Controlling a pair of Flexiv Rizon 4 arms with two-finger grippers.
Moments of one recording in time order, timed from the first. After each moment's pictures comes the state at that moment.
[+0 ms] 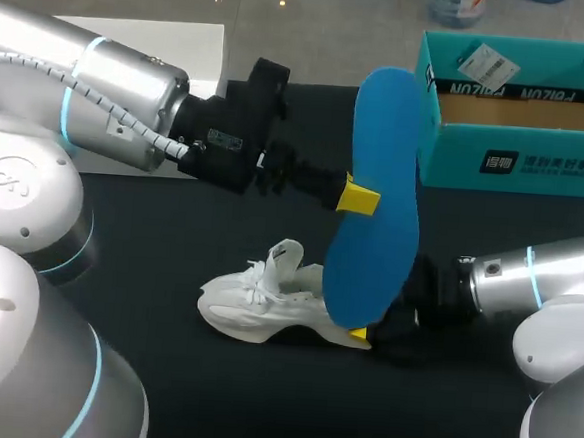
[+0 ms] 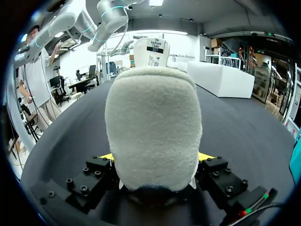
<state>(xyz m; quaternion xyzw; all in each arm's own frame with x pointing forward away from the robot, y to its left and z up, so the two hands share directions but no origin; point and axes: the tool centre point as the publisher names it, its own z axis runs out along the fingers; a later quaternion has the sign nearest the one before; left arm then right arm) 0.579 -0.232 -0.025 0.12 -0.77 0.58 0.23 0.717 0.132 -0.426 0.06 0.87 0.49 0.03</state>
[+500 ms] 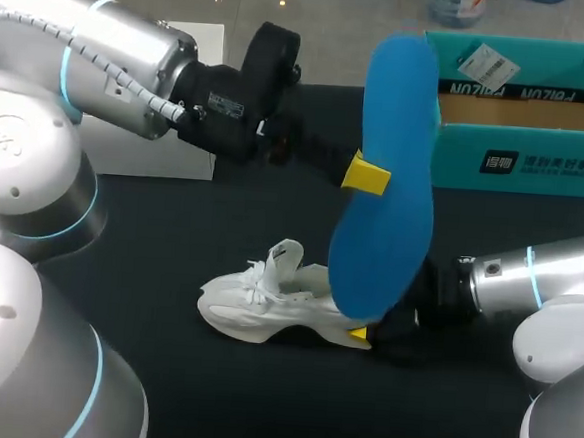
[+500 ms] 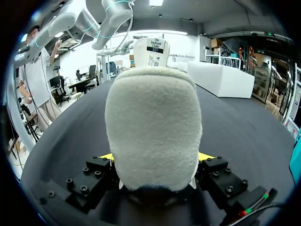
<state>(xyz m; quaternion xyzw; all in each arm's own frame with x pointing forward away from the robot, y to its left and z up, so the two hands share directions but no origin) 0.567 -0.235 0.013 0.09 -0.76 0.58 0.27 0.717 0.132 -0.426 0.06 0.87 0.49 0.03</state>
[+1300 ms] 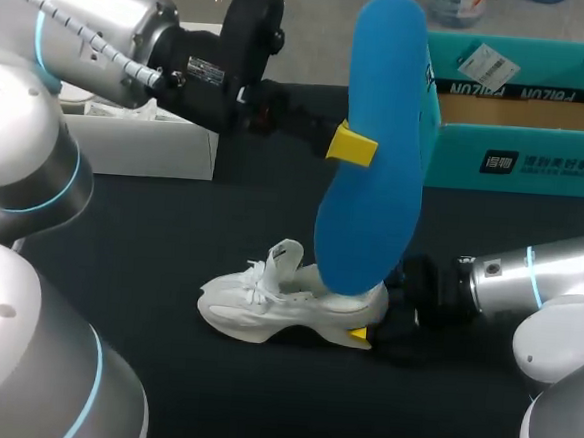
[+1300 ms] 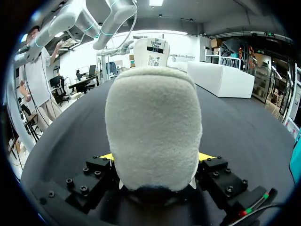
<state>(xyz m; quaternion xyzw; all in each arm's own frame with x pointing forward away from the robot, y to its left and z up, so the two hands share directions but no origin) 0.573 -0.220 0.039 0.08 -0.76 0.58 0.26 0.717 0.132 -0.426 0.06 0.87 0.49 0.03</state>
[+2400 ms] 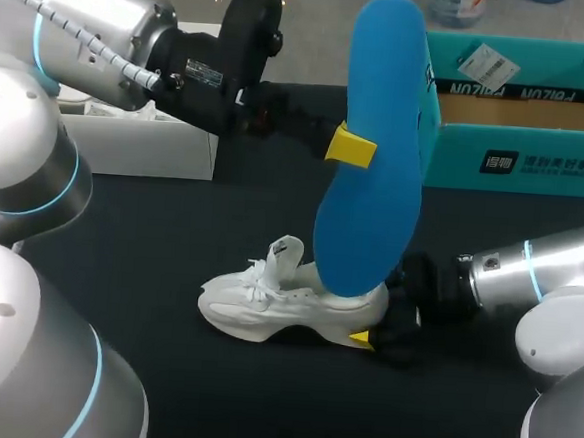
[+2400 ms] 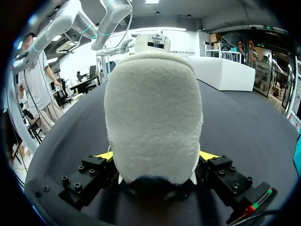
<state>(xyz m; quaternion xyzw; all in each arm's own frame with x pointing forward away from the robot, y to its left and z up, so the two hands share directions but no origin) 0.572 -0.219 0.038 0.08 -0.76 0.58 0.26 0.716 0.126 -0.431 0.07 0.88 0.47 0.00</state>
